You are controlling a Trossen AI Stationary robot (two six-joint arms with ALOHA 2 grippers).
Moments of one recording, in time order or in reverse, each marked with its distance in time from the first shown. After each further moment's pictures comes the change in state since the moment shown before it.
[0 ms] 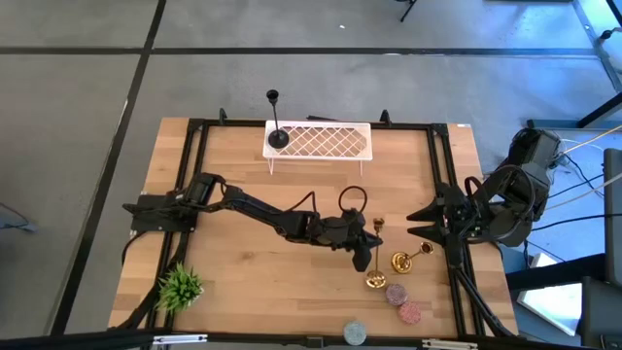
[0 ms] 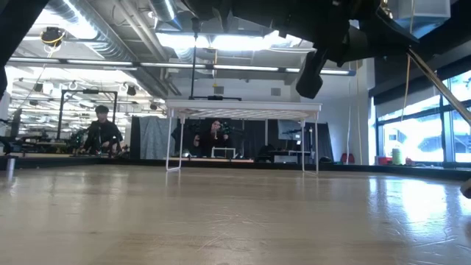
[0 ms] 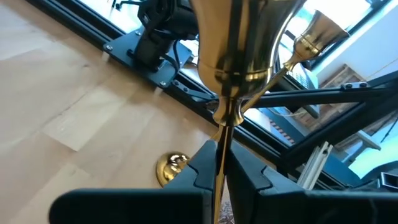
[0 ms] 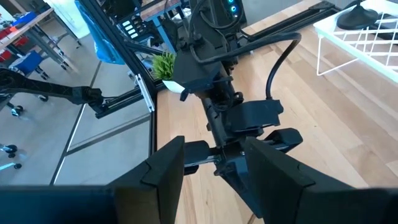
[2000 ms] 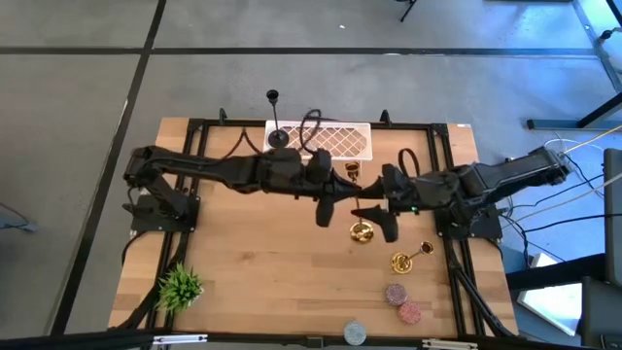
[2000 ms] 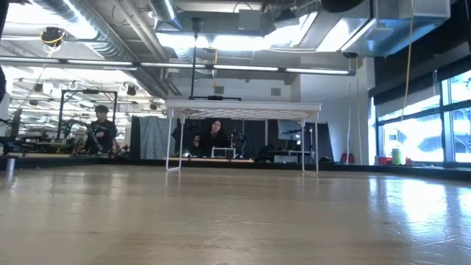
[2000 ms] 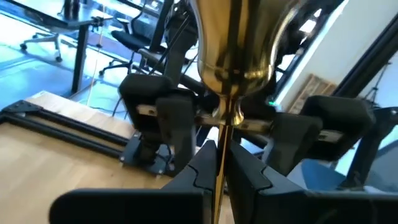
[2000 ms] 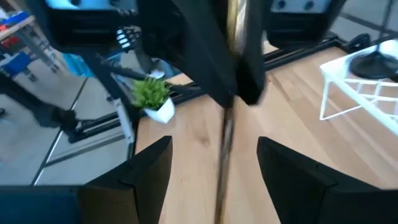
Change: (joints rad) left arm 0.135 -0.530 0.001 -0.367 0.170 0.264; right arm -0.582 0.222 -0.001 0.421 -0.476 -0.383
